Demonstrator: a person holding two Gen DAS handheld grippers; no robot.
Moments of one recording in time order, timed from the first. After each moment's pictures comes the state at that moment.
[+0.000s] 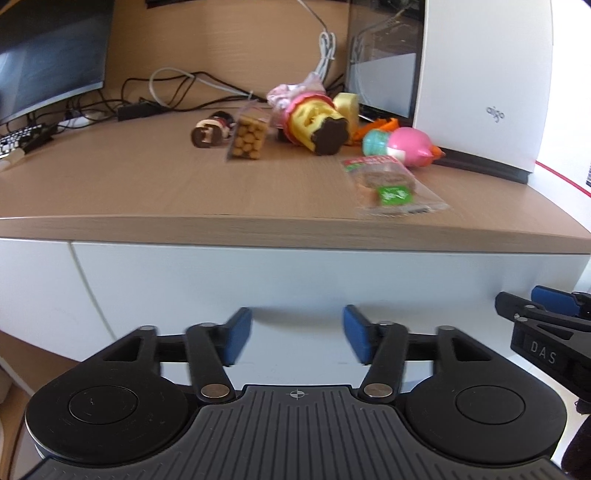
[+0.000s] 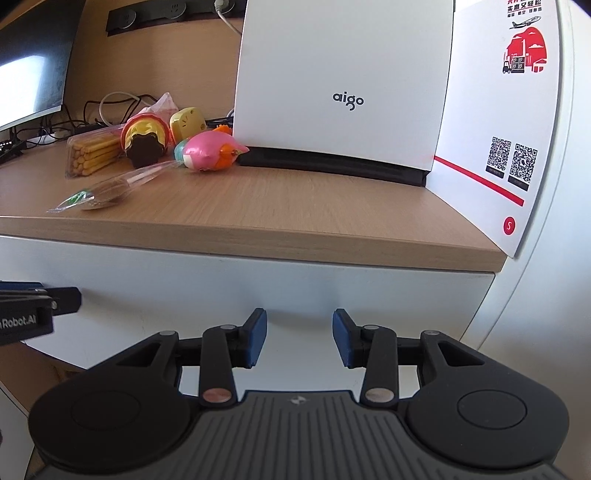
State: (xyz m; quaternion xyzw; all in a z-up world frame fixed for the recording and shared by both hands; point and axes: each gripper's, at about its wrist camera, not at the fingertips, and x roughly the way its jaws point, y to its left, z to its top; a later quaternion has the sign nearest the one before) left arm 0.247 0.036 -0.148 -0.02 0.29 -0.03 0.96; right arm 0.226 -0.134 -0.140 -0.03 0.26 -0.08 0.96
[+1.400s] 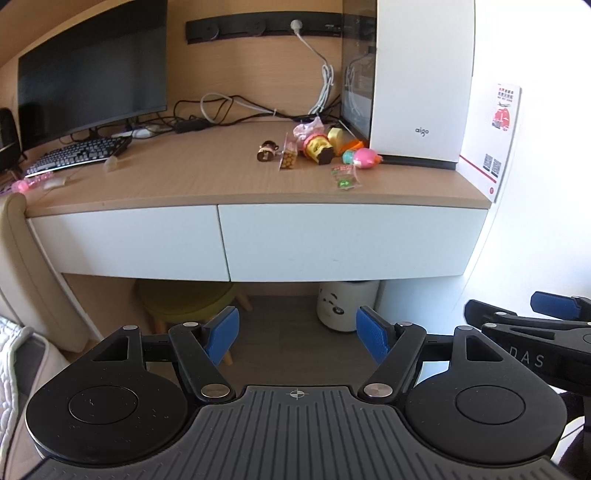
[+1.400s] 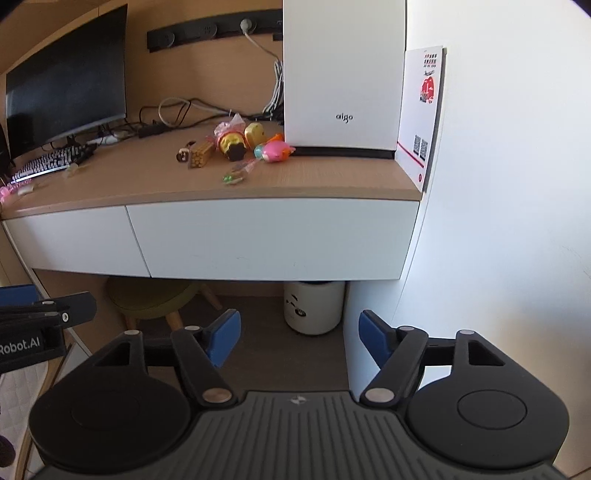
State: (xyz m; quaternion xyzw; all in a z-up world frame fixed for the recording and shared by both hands) left arm -0.002 0.054 -0.032 0.01 0.31 -0.01 0.95; right arm -0.011 -0.100 -0.038 0.03 0.31 -0.03 0.95
